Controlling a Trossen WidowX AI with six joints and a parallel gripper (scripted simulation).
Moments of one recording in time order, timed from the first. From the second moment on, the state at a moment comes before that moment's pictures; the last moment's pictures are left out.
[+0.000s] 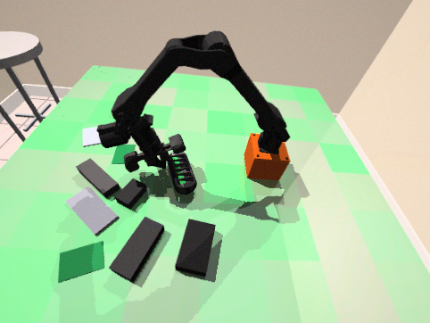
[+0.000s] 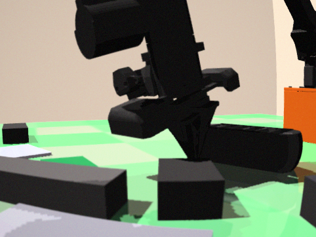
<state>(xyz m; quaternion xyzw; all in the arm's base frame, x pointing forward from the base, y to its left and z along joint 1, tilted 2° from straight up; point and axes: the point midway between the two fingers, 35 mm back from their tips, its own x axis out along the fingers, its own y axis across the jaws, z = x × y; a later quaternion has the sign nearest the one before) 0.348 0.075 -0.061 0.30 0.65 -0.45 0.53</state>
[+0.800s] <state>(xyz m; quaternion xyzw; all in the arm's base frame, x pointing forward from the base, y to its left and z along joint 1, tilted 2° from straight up) 0.340 0.071 -0.061 0.30 0.65 -0.45 0.54</state>
